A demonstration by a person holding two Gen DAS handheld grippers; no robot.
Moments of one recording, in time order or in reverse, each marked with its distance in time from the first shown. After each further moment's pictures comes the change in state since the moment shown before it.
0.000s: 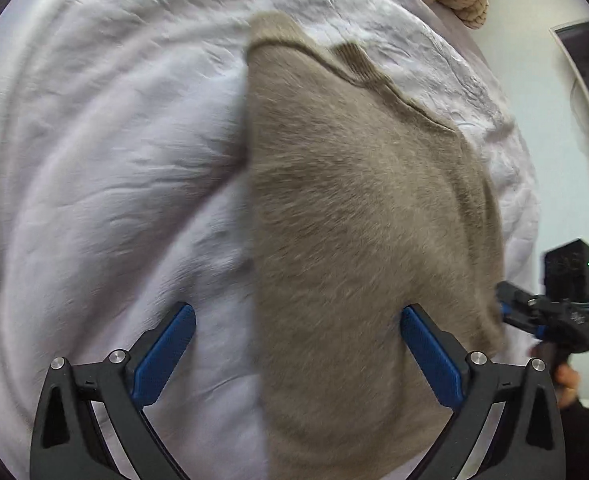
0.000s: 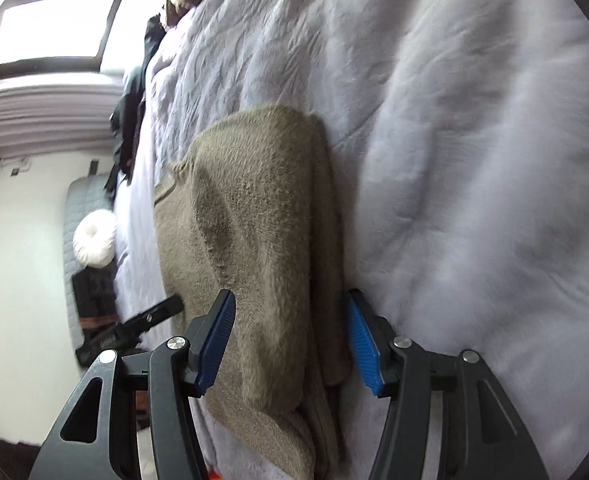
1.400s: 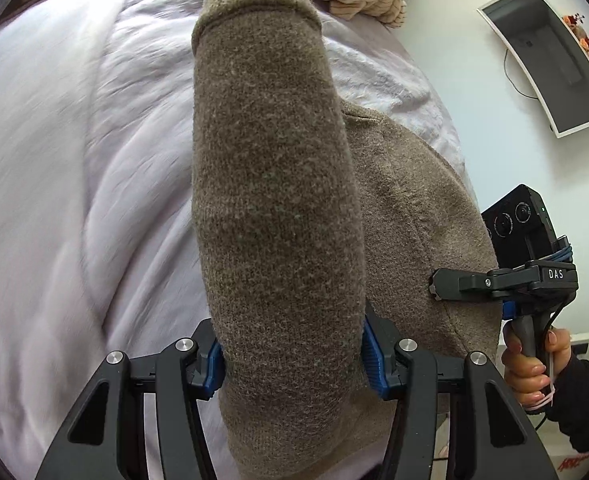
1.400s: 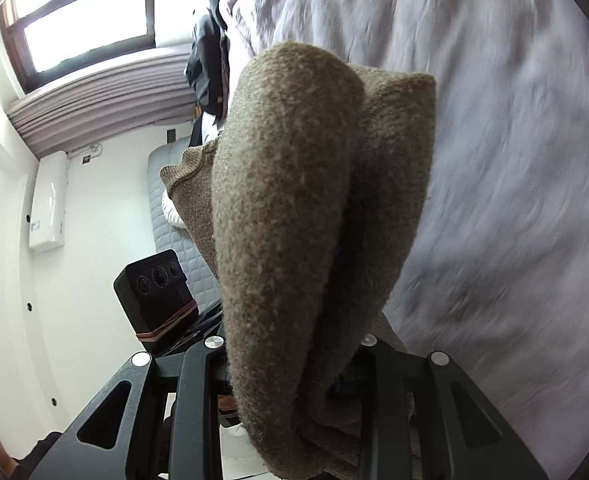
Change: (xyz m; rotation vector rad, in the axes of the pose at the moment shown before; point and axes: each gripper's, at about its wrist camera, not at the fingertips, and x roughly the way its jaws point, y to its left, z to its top) left arm -0.140 0.006 -0.103 0.155 -0.059 -0.057; right arm 0.064 0.128 -0.106 0.092 0.158 0.343
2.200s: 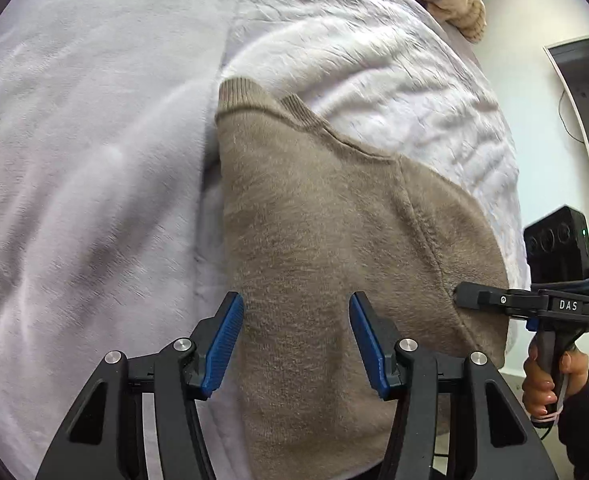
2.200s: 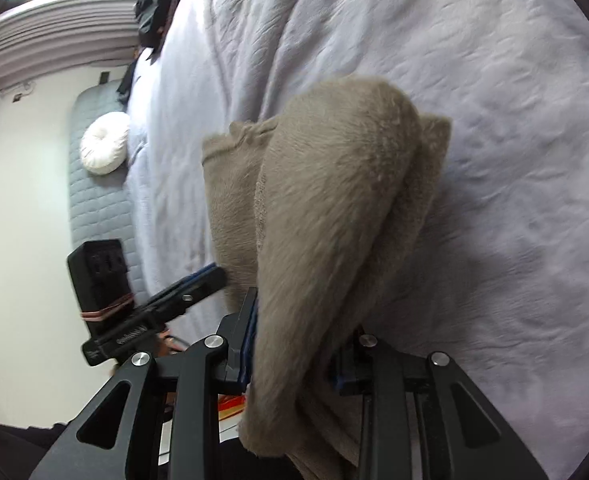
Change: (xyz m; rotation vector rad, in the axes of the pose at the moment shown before) left arm 0.018 0.067 -0.076 -0.231 0.012 0.081; right arm 0.109 0.024 0.007 -0.099 0.093 -0.365
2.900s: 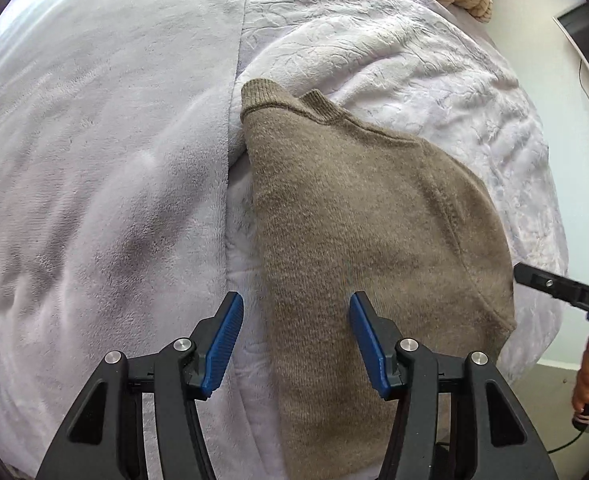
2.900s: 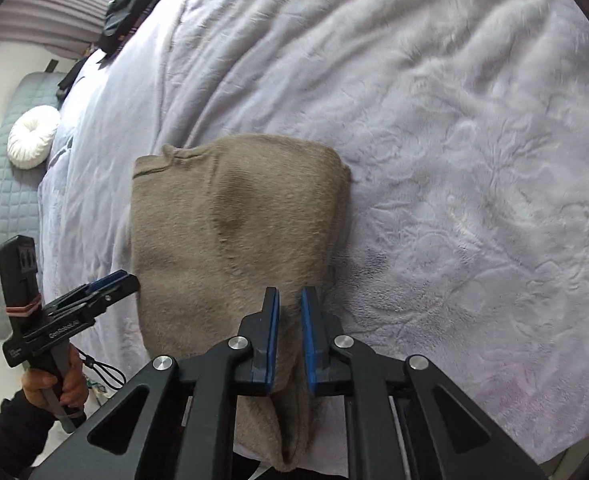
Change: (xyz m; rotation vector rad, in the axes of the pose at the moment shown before) left arm -0.009 -0.006 -0.020 0.084 -0.021 0.183; right arm -0.091 -0.034 -0.082 -0.136 -0.168 -0.405
